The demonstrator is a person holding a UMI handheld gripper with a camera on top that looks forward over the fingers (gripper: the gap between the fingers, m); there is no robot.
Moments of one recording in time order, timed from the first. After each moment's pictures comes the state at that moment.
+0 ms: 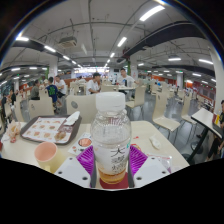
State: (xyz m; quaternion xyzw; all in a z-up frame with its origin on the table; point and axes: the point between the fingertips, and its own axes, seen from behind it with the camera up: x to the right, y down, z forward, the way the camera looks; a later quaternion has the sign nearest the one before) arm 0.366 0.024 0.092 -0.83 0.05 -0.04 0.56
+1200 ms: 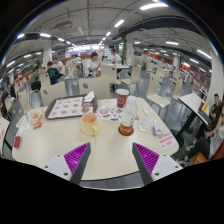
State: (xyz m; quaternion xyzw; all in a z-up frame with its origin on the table) arm 0.244 -0.225 0.176 -0.90 0.08 -0.06 0.43
